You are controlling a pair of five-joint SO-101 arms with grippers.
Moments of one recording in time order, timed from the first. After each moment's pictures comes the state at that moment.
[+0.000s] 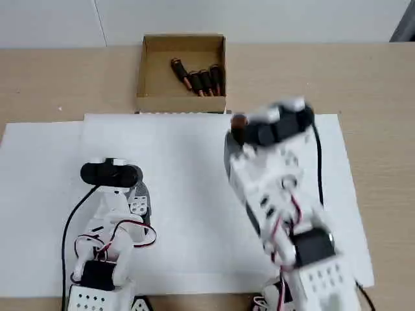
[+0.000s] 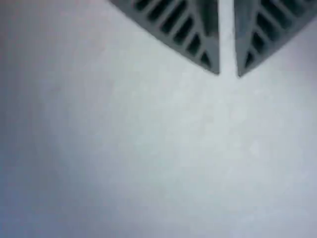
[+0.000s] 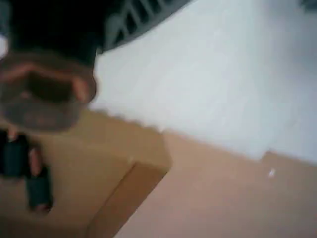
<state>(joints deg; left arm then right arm) 4.6 -99.7 96.6 47.8 9.5 -22.0 -59.4 46.2 40.2 -8.3</state>
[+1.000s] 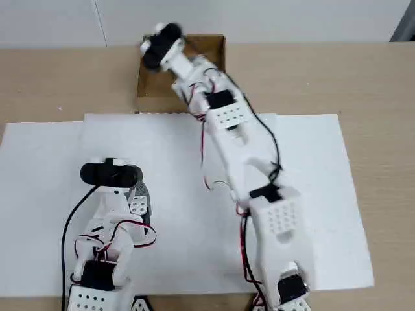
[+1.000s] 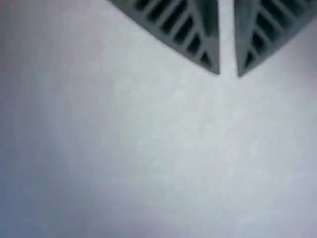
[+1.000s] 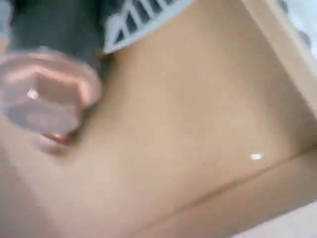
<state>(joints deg) 4.6 -99.7 96.6 47.8 9.5 -25.7 44.6 -37.7 29.4 34.1</state>
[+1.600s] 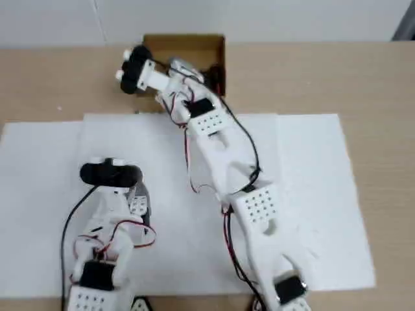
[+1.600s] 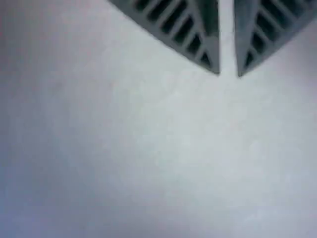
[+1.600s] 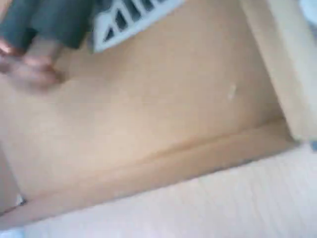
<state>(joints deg) 4.6 -99.7 96.6 47.8 9.5 -29.1 59.3 -54.0 29.3 43.6</state>
